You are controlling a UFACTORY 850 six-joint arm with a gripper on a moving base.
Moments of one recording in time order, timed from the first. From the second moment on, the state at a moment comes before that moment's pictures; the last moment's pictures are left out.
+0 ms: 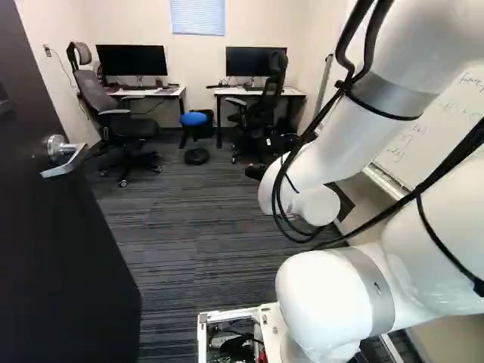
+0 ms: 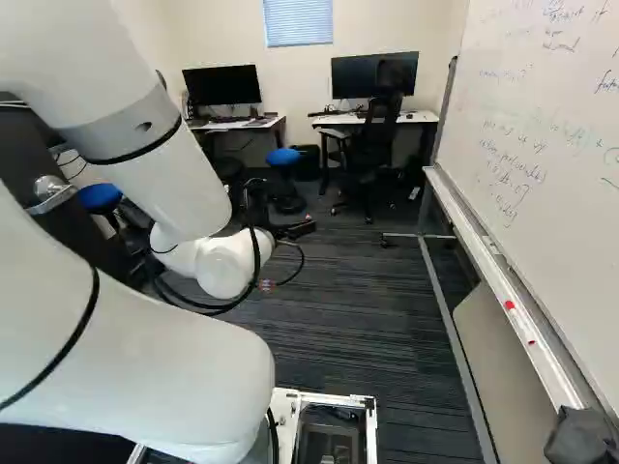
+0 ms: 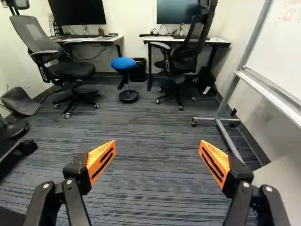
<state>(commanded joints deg) 0.0 16.0 -5.0 0.0 50.0 0.0</state>
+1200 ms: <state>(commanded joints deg) 0.0 16.0 -5.0 0.0 50.0 0.0</state>
